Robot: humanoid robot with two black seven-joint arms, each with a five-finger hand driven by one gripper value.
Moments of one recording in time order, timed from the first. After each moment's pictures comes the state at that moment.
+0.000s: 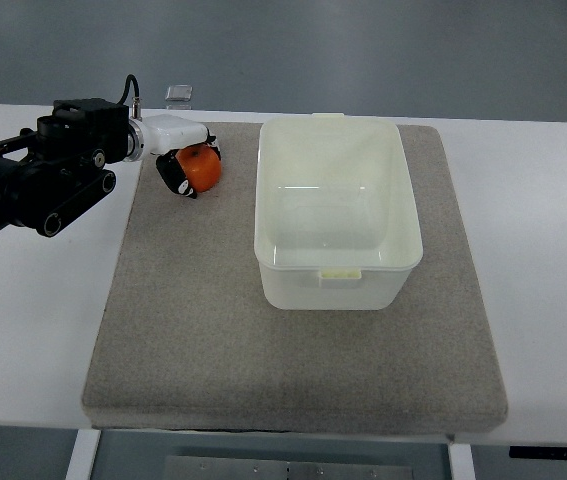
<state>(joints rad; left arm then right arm) -1.12 0.30 -0.32 -0.63 1.71 -0.23 -0.12 0.02 0.00 -0.05 0.16 0.02 -0.07 0.15</state>
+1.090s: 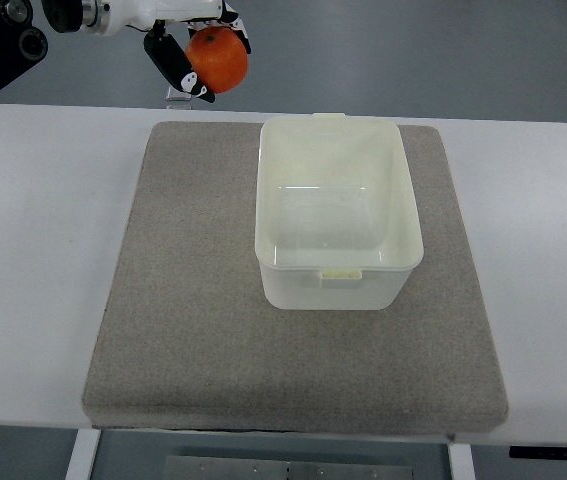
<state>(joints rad) -1.41 0.56 -0.35 -1.07 1.44 -0.45 -0.12 0.02 0.00 -0.05 0.16 0.02 -0.07 0.15</state>
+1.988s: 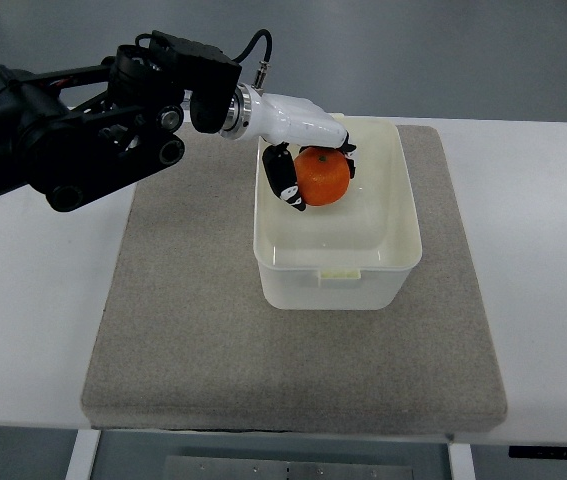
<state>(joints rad) -1.33 0.29 -0.27 -1.12 1.65 -0.45 -0.12 0.02 0.00 -0.05 0.16 0.02 -0.07 0.15</state>
